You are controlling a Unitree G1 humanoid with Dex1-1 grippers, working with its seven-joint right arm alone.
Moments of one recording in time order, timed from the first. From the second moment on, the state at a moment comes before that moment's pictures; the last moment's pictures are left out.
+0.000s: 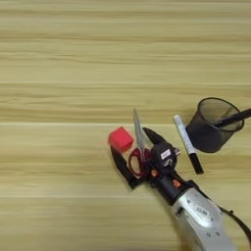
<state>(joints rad) 0.33 -0.15 0.14 -0.17 0.07 -0.14 0.42</state>
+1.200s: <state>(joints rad) 0.40 -0.19 0.12 -0.21 0.03 -0.01 0.38</state>
